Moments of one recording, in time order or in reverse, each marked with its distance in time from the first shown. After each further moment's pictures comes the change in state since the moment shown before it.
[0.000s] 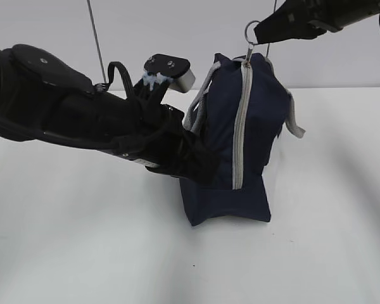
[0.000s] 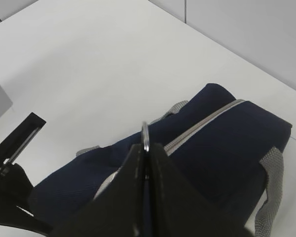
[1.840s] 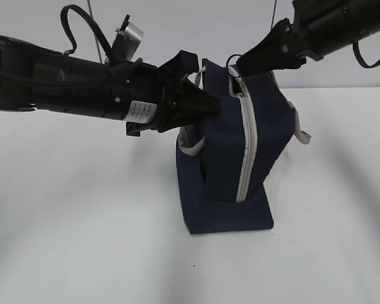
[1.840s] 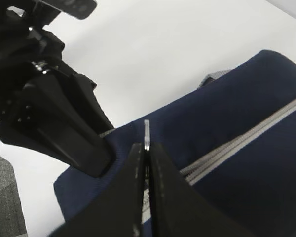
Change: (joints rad) left arm 0.156 0.033 -0.046 -0.475 0.212 -0.248; right arm 0.000 0.094 -0.009 0.076 0.183 -0.118
